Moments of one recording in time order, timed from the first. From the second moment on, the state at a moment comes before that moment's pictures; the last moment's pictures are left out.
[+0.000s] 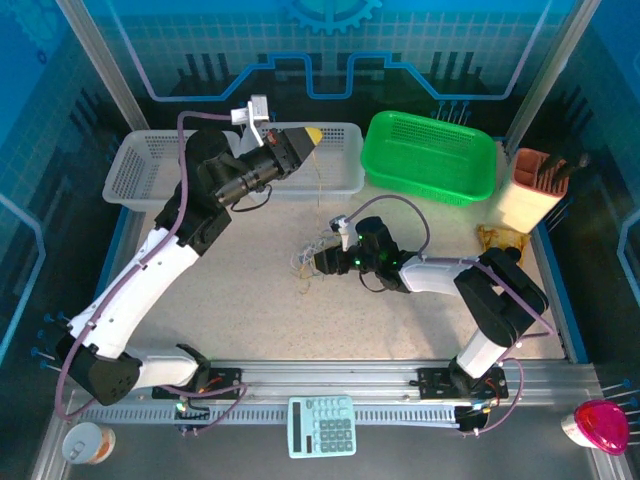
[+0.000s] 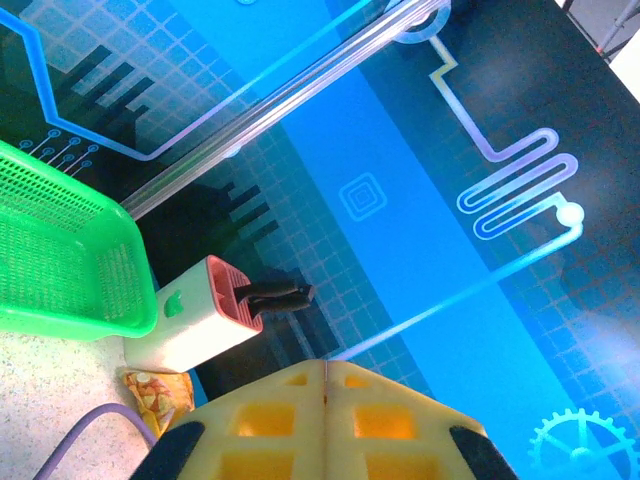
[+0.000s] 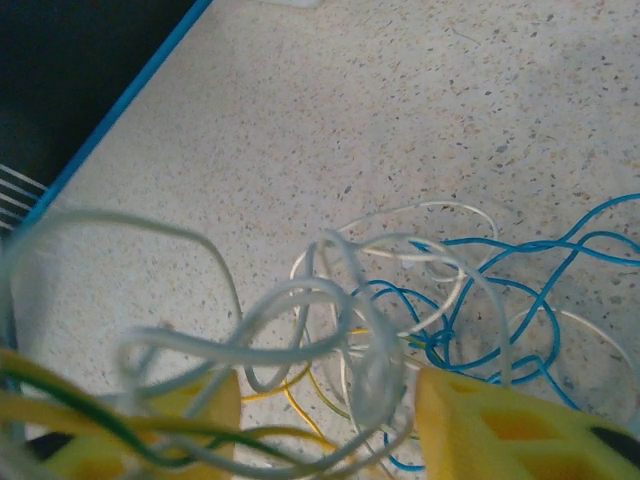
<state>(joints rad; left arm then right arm) -0.52 1.28 1.43 -0.05 0.37 -1.03 0.66 1.65 0.74 0.36 -0.39 0.38</state>
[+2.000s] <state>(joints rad) -0.52 1.34 1.61 -0.10 0.37 -0.98 0.71 1.40 0.57 0.34 -0.33 0.30</state>
